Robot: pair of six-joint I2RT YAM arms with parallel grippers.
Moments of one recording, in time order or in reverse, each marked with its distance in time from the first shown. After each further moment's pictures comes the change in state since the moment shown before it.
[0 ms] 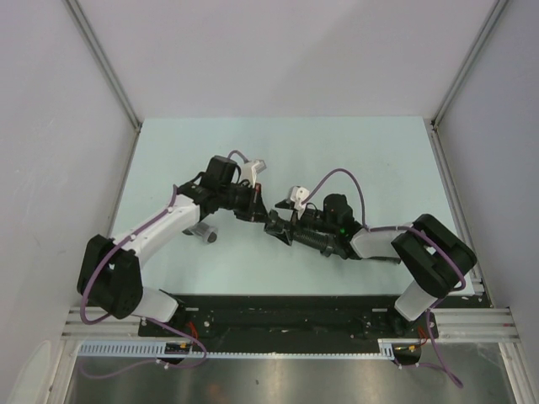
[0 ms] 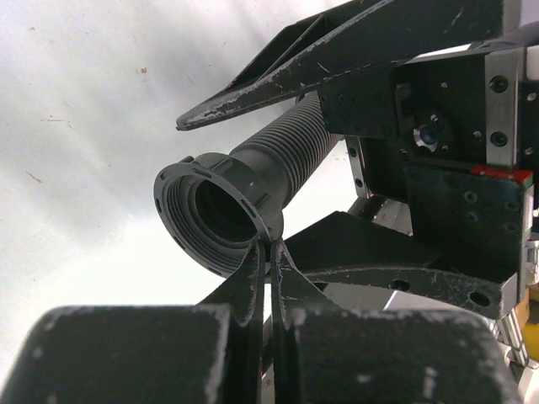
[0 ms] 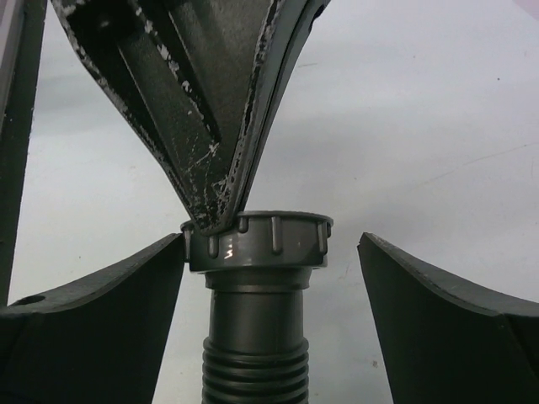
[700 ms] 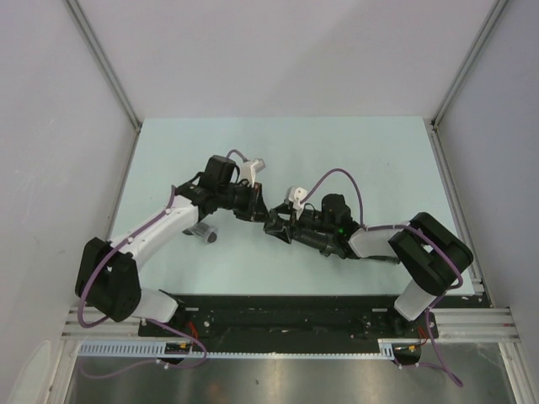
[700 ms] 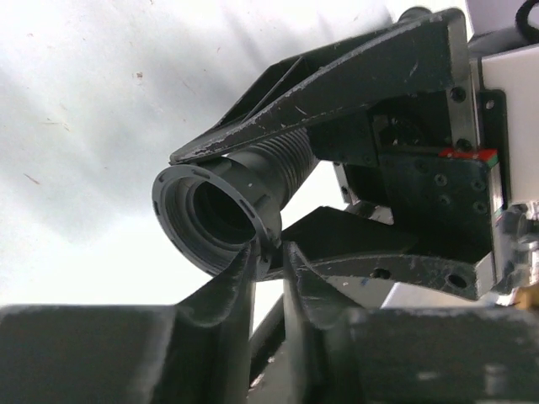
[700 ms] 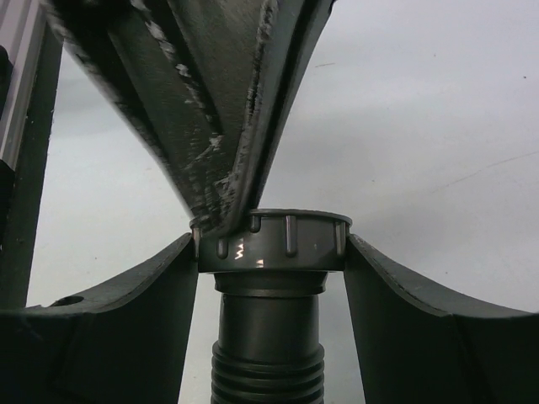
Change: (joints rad) left arm -0.001 -0.018 -0.002 0.000 0.005 0.000; right arm 0.009 0.023 0.014 0.009 -0.029 0.030
